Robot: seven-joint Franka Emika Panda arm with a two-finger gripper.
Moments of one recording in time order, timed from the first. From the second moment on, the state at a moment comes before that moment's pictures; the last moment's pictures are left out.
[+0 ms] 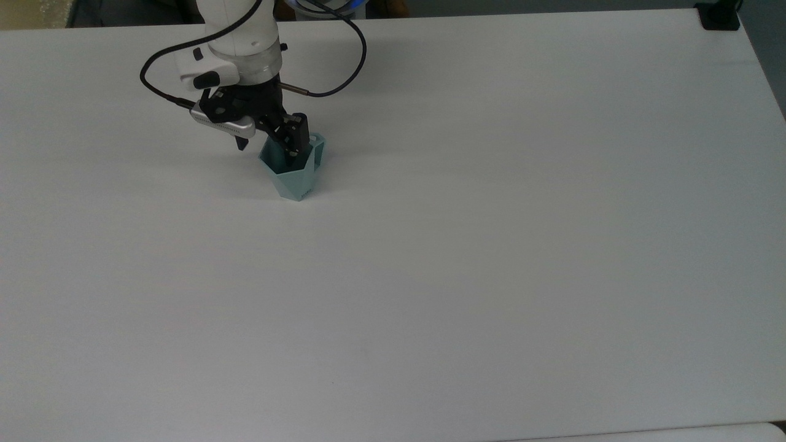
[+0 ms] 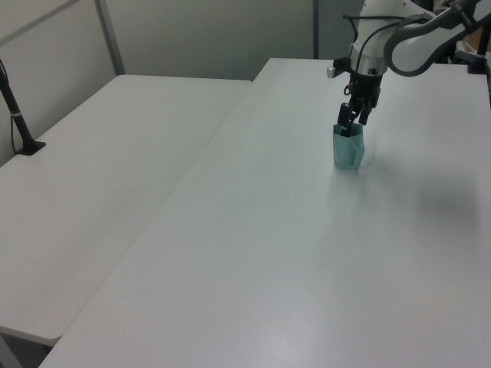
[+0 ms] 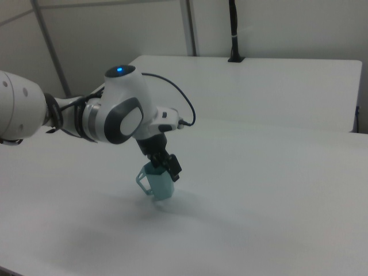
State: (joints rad) arm 0.27 0.05 -0.20 -2.17 -0.04 2.40 0.34
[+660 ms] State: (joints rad) arm 0.27 -0.03 -0.20 -1.84 -0.04 2.03 0.25
